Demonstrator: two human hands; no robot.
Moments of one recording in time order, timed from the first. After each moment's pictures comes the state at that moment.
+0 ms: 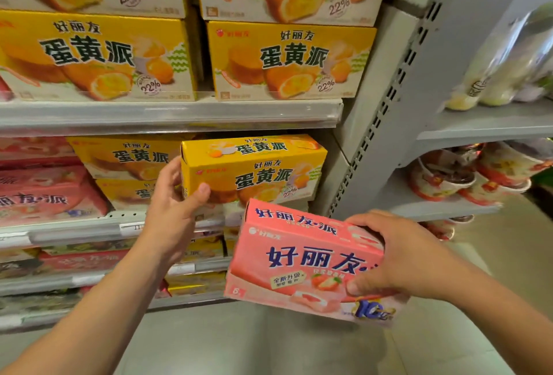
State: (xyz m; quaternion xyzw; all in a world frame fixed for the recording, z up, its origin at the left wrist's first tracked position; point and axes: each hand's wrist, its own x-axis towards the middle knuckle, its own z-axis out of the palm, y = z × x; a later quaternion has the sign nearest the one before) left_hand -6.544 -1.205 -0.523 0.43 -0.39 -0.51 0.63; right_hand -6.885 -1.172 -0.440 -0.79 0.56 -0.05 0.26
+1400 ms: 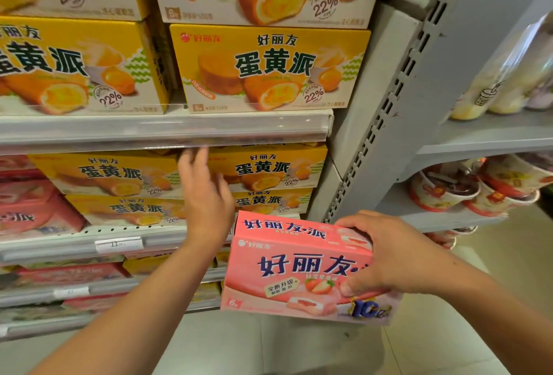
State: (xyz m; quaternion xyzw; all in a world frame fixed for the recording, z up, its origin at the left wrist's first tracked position) left_hand -6.625 -1.281 -0.530 0.69 -0.53 -0.02 0.50; right_hand -6.905 -1.233 -0.451 -0.81 0.52 -0.03 0.27
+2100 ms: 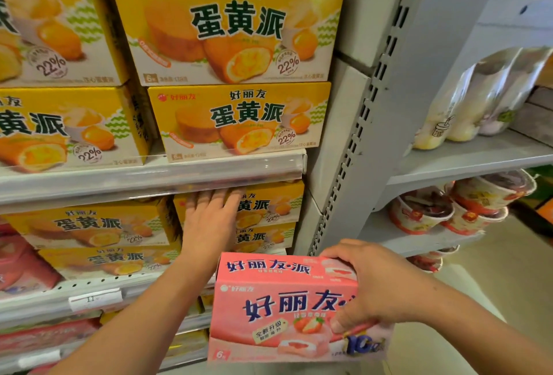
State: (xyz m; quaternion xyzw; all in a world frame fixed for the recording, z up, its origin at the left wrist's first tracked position) left_hand -6.638 -1.313 -0.514 0.66 -0.72 0.13 0.18; right_hand -6.907 -1.235 -0.438 -0.81 0.53 0.00 0.26
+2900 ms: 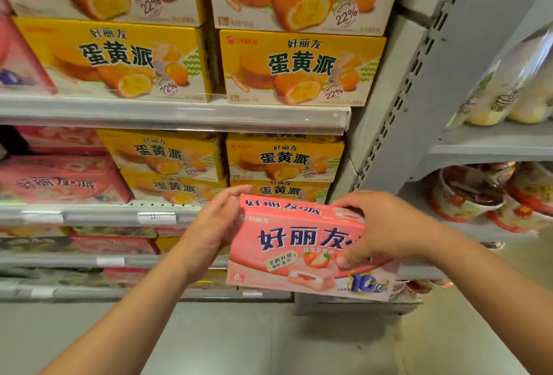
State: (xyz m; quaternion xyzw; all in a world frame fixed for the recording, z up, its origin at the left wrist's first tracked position) left_hand -6.609 -1.181 -0.511 0.54 -0.38 -0.56 0.50; right_hand -6.883 -1.237 -0.434 -0.84 0.48 0.01 0.25
